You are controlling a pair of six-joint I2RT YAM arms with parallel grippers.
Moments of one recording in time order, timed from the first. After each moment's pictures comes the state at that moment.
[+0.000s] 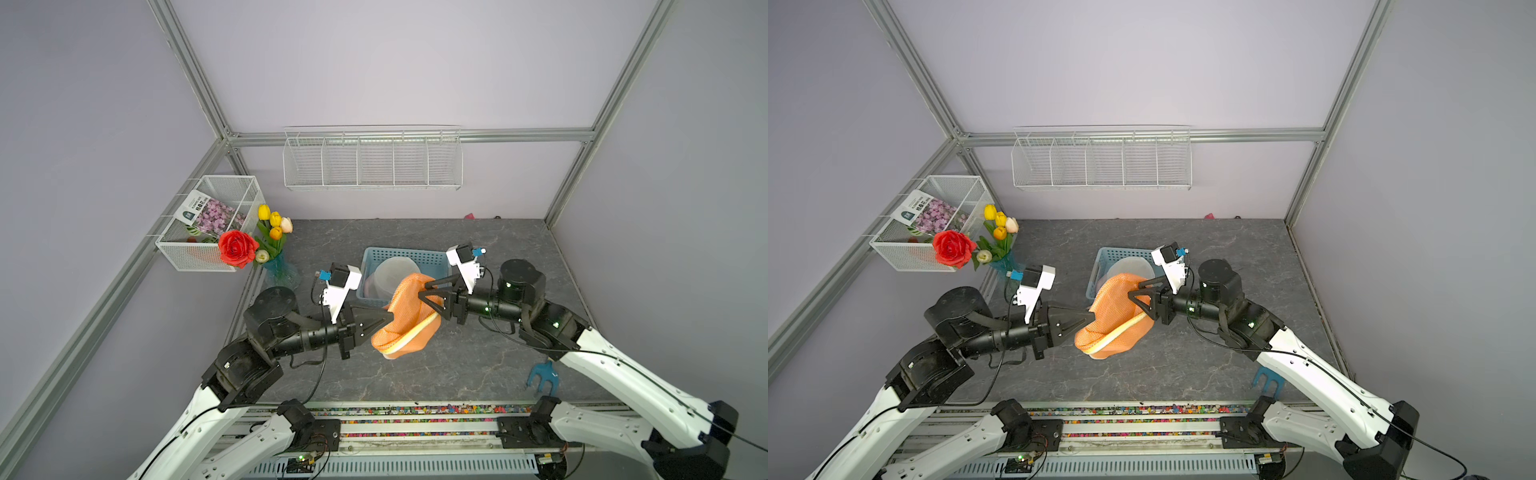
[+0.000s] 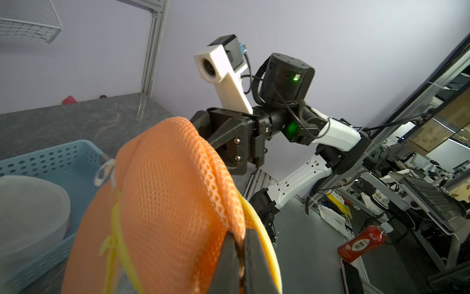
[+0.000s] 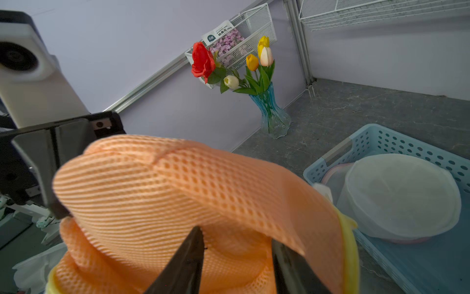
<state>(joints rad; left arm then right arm) -0.75 0.72 1.08 -0.48 0.62 -0.39 0.76 1.05 1.04 -0.22 -0.45 0.39</state>
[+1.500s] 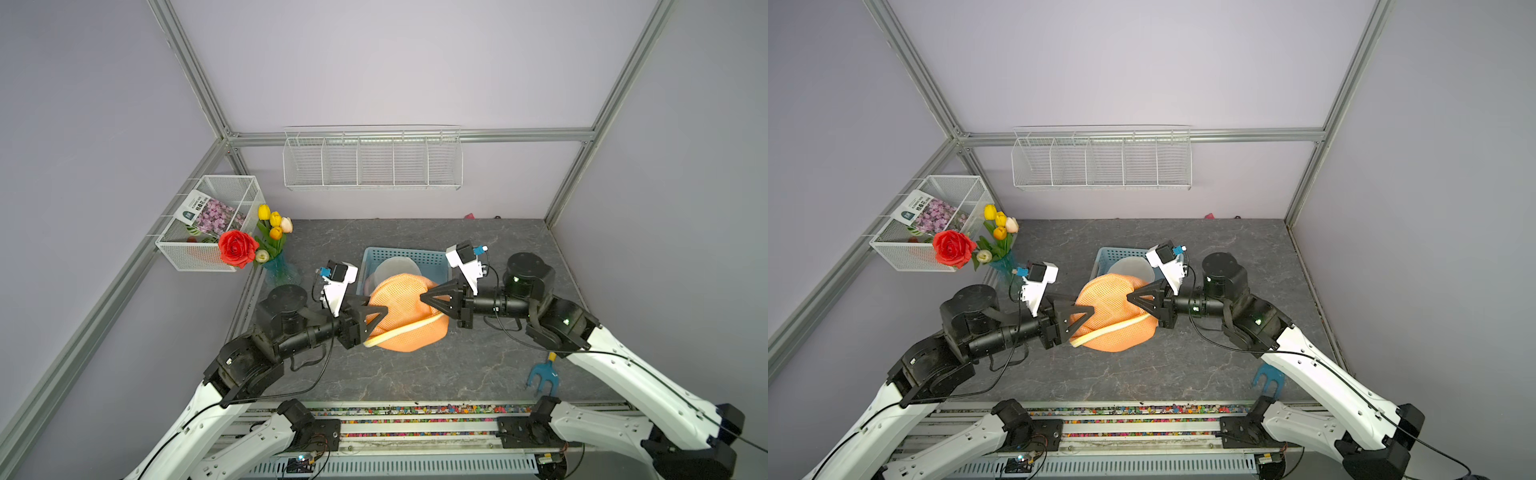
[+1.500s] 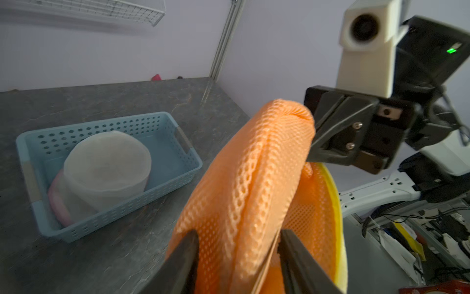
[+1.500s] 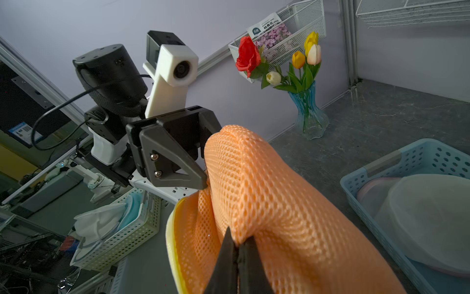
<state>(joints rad) -0.75 0.76 1.11 -0.67 0.29 -0.36 0.78 1.07 1.19 -0.36 -0.59 0.31</state>
